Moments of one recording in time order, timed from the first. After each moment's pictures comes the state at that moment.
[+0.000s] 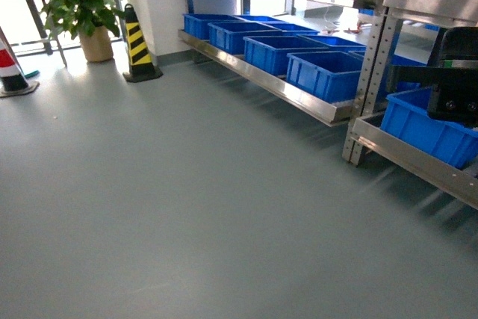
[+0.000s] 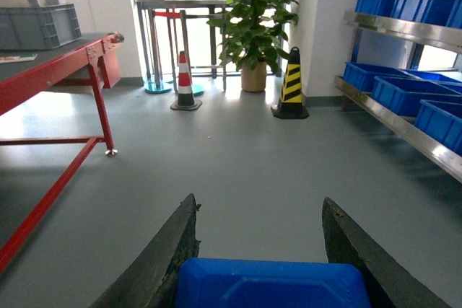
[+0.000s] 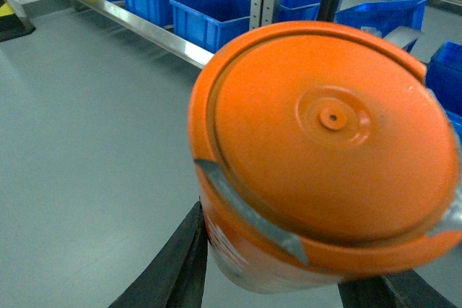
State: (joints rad) left arm -0.25 1.20 0.38 0.89 -0.74 0.05; right arm 0.43 1.49 0.66 0.48 0.67 0.22
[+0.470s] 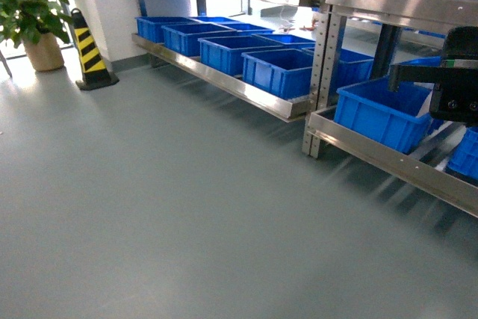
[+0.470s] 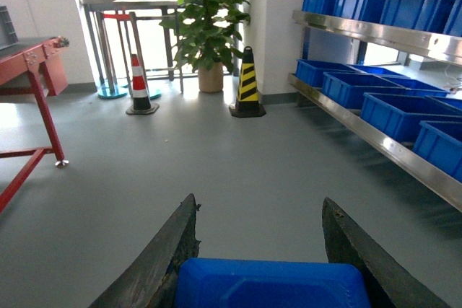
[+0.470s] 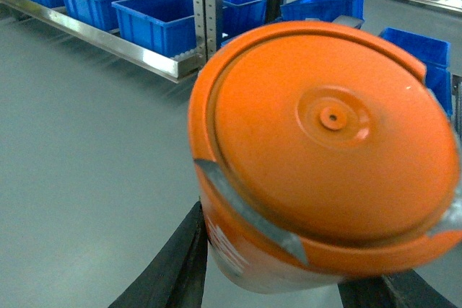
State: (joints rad) left arm -0.25 1.20 0.38 0.89 -0.74 0.05; right arm 0.43 1.49 0.66 0.48 0.67 0.22
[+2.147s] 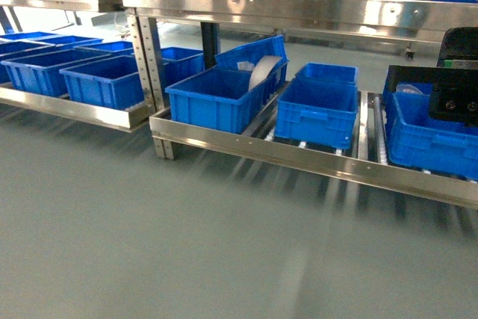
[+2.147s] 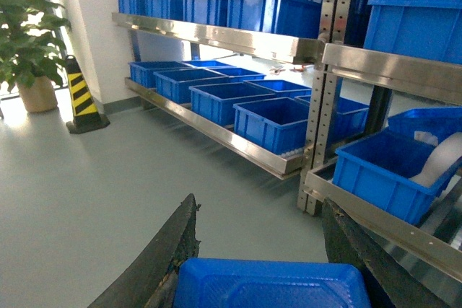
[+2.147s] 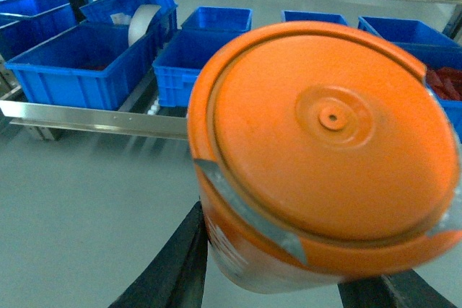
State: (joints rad) left arm -0.25 1.20 0.38 0.89 -0.74 0.05; right arm 0.43 1.49 0.66 0.48 0.67 0.22
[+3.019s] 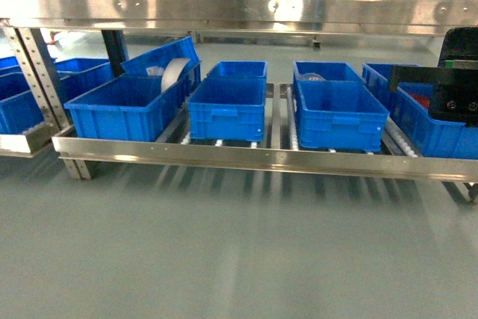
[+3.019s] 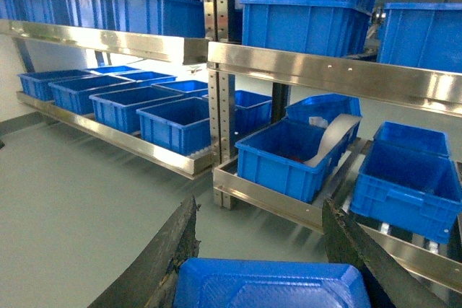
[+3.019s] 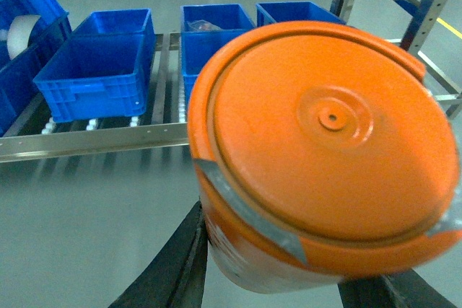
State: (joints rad) left arm -0.25 1.20 0.38 0.89 -0.74 0.05; right arm 0.43 1.49 0.66 0.48 0.67 0.22
